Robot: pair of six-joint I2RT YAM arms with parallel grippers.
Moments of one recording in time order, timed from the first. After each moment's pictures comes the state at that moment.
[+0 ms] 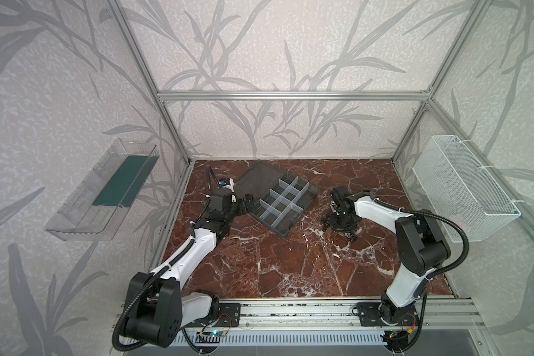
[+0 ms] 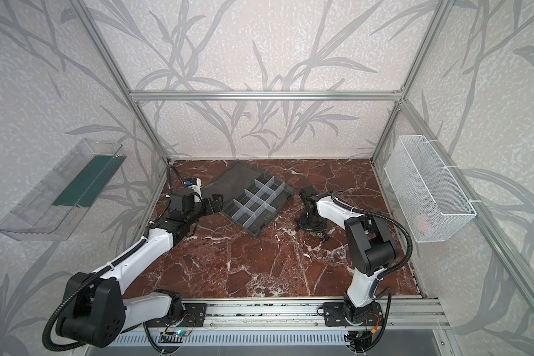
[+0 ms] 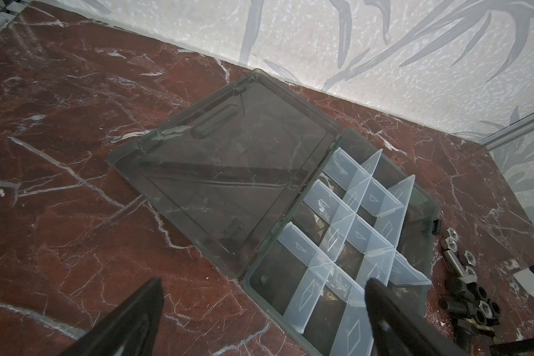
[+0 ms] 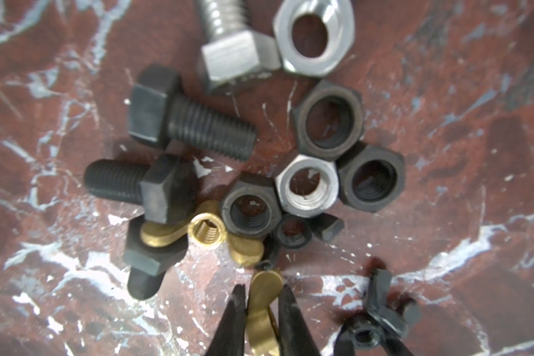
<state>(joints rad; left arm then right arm) -0.20 1.23 0.72 -0.03 0.01 -0.40 0.38 1.78 1.13 -0.78 0.00 0.44</state>
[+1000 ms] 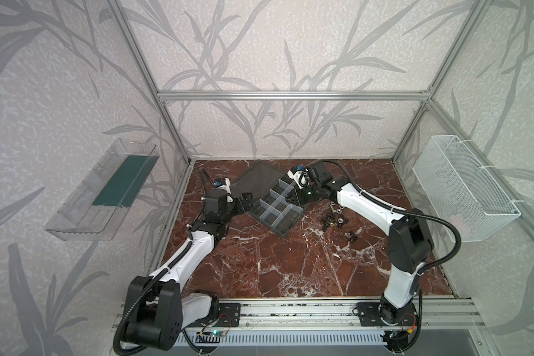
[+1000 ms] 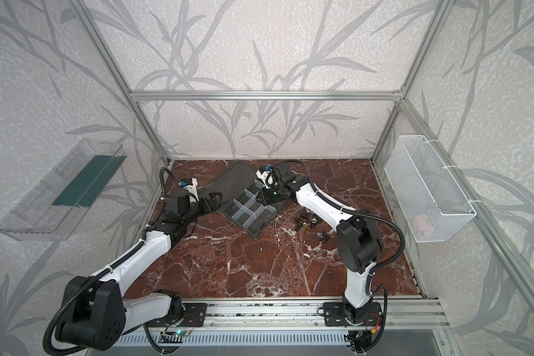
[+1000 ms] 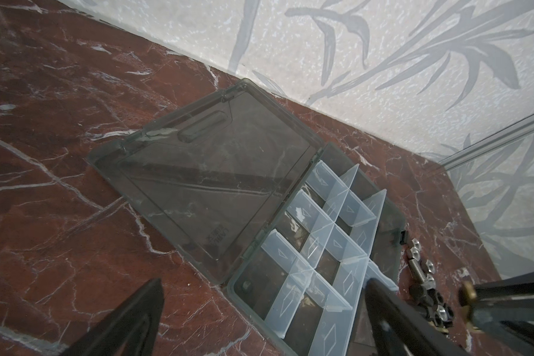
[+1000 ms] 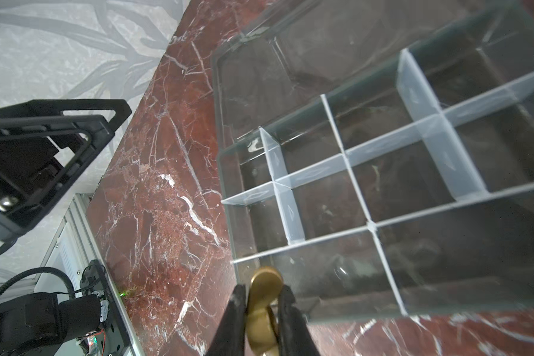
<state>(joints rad) -0.13 1.21 0.67 0.05 0.14 -0.49 0.60 1.90 1.56 -0.51 -0.45 0.25</state>
